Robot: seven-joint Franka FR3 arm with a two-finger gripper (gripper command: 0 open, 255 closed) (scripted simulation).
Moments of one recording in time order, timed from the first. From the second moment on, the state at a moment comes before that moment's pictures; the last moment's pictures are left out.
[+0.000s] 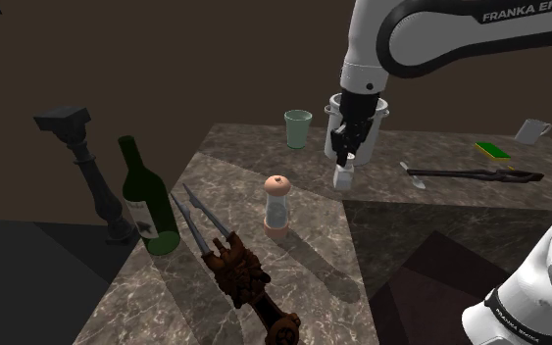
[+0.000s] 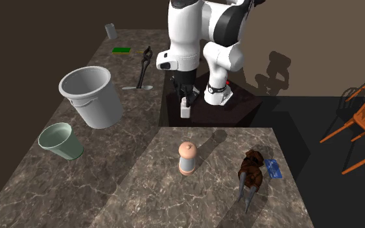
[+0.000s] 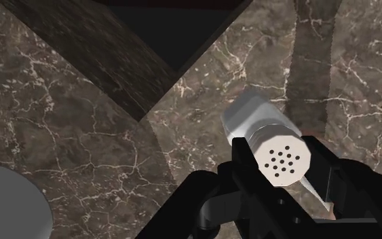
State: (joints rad) arm 0.05 -0.33 0.25 -2.14 0.10 1.82 0.20
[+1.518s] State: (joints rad) arm -0.15 -0.51 -0.17 -2.30 -0.07 1.78 -0.35
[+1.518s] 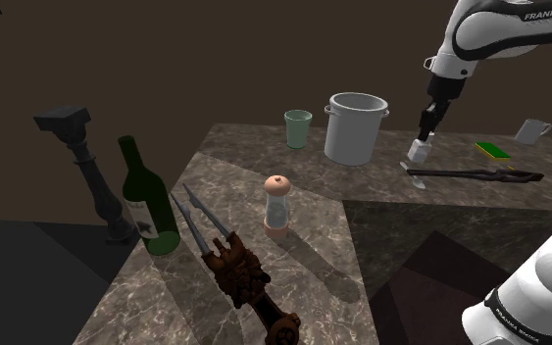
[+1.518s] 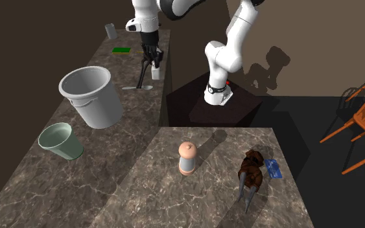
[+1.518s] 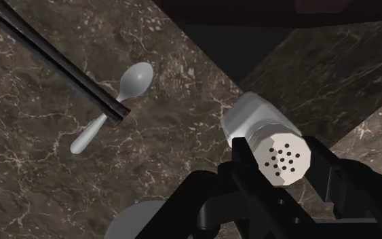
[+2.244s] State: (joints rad) arm -0.24 -0.39 -0.38 -2.18 -0.14 1.80 -0.63
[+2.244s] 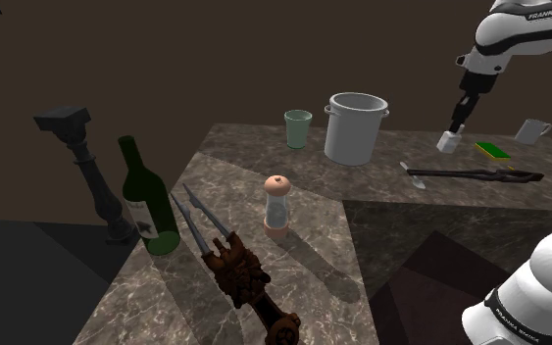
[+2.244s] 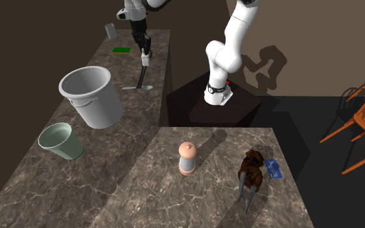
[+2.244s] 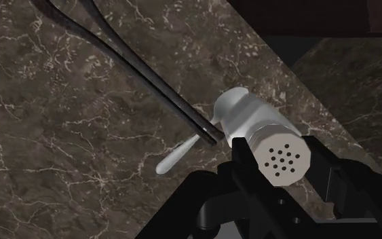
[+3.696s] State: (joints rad) arm -0.50 0.30 -0.72 -1.48 0.19 1.70 -1.30
